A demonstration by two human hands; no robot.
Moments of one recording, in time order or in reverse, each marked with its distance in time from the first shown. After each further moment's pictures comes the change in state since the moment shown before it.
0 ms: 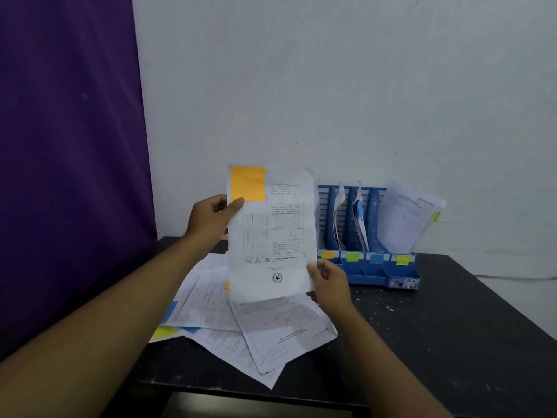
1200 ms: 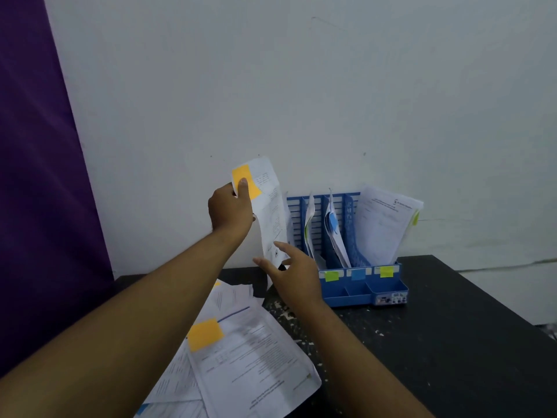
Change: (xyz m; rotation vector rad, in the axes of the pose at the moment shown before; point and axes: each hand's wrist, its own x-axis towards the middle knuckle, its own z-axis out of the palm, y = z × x) left_hand 0.091 0.040 0.160 0.217 0.226 0.145; right_hand 0.078 -0.042 0.005 -0.278 0.126 -0.218
